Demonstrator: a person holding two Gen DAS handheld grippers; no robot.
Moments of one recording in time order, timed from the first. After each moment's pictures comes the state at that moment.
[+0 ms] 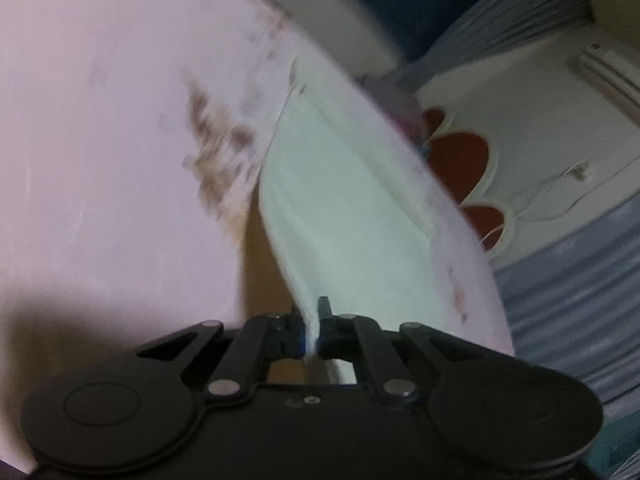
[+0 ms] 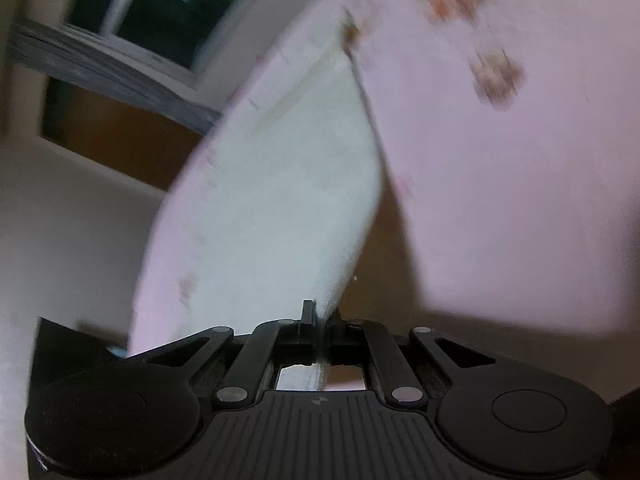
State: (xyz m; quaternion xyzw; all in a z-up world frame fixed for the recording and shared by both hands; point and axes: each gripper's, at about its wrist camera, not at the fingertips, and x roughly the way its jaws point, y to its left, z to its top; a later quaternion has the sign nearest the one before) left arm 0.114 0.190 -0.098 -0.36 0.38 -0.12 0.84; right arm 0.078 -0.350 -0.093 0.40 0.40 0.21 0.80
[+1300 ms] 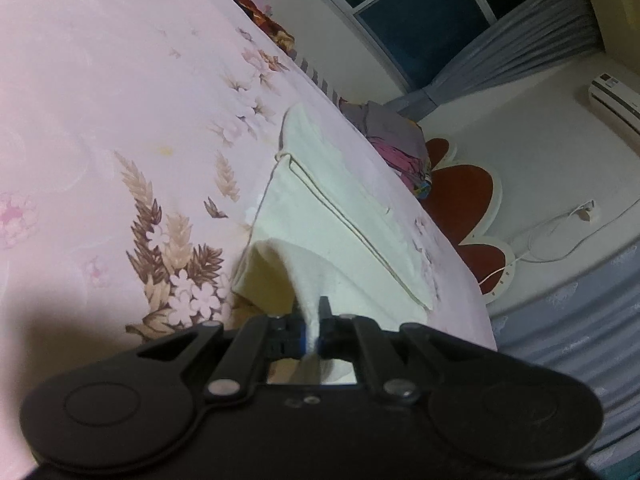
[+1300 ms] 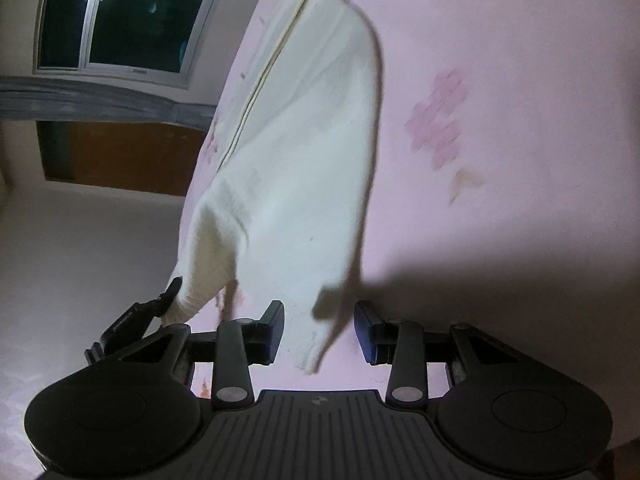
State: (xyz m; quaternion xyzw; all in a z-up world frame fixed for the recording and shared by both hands) left arm 0.222 0.211 -0.081 -0.39 0.36 -0.11 0.84; right arm 0.134 -0.297 -0.159 0.50 0.45 0.21 0.71
